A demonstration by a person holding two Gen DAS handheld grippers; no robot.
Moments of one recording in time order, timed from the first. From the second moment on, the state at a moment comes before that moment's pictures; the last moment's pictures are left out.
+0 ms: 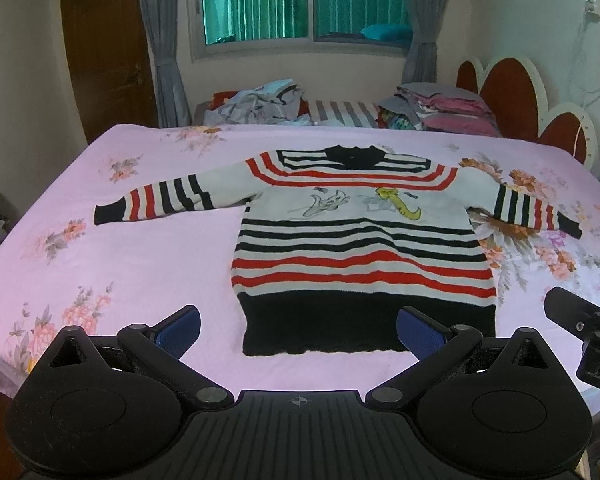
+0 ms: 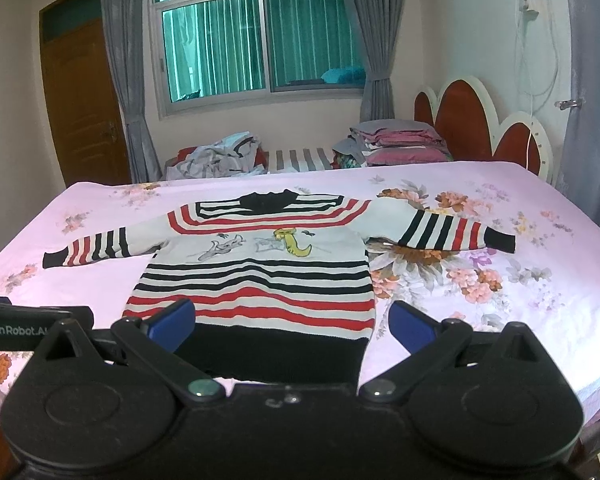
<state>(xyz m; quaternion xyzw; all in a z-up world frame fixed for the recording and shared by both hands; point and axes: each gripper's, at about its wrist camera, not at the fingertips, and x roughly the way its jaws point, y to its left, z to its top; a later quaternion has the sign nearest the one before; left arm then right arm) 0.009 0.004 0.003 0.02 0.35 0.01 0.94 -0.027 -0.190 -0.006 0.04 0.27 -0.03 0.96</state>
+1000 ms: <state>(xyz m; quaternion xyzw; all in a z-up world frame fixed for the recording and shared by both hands) 0.156 0.030 -0.038 0.02 0.40 0.02 0.92 0.096 -0.182 -0.042 0.04 0.31 -0.08 0.95</state>
